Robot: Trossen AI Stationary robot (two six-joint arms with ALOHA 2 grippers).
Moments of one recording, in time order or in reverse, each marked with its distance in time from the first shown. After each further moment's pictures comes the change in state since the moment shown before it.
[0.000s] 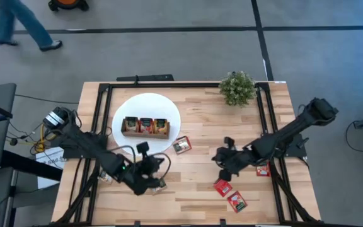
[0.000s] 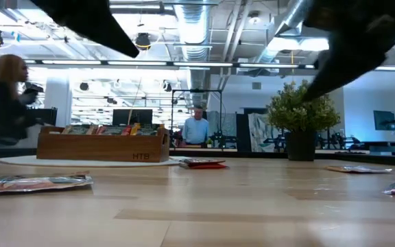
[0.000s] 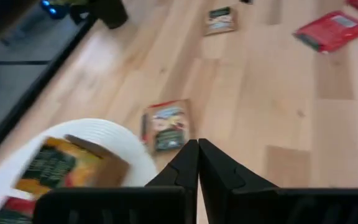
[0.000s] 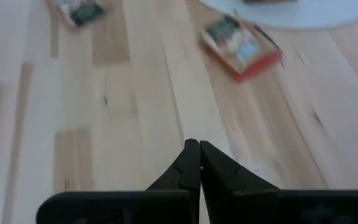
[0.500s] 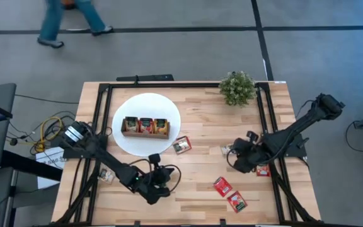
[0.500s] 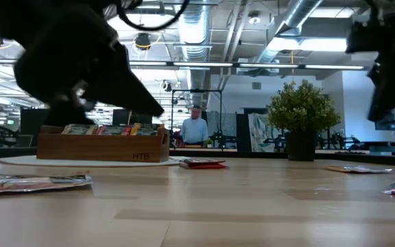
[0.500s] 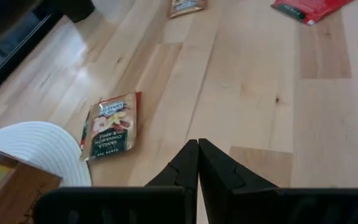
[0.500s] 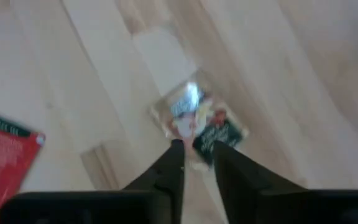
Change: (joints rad) left arm -0.008 0.316 -0.001 0.356 -0.016 0.066; right arm 0.062 -0.183 -0.046 -0.567 -0.018 0.409
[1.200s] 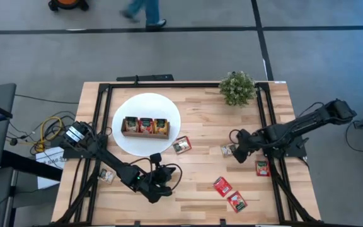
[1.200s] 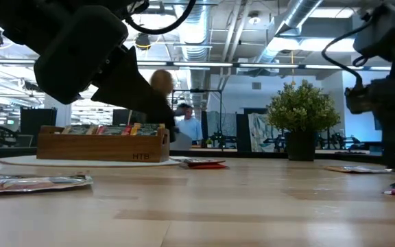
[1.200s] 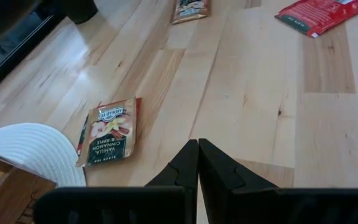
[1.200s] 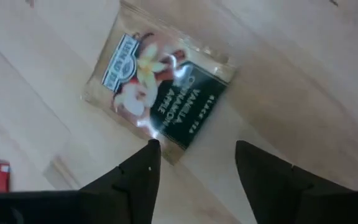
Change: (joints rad) left arm 0.013 0.012 0.000 0.051 -0.003 0.002; right arm -0.329 -0.216 -0.370 0.325 -0.357 0.096
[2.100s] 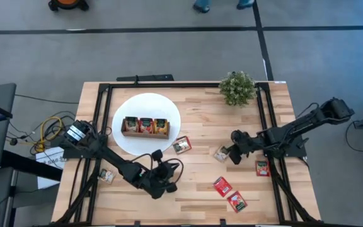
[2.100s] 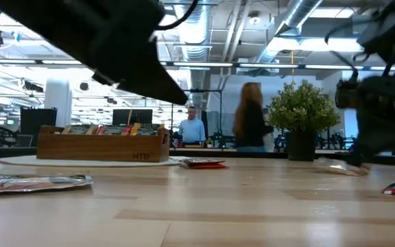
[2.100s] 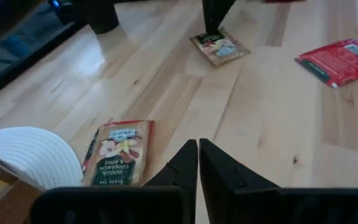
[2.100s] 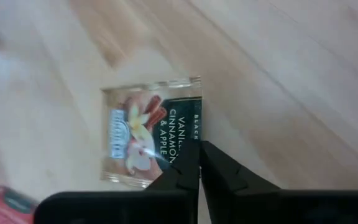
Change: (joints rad) left arm 0.042 -0.001 0.000 0.106 -0.047 -0.025; right arm 0.037 0.052 -0.106 0.429 0.151 -0.134
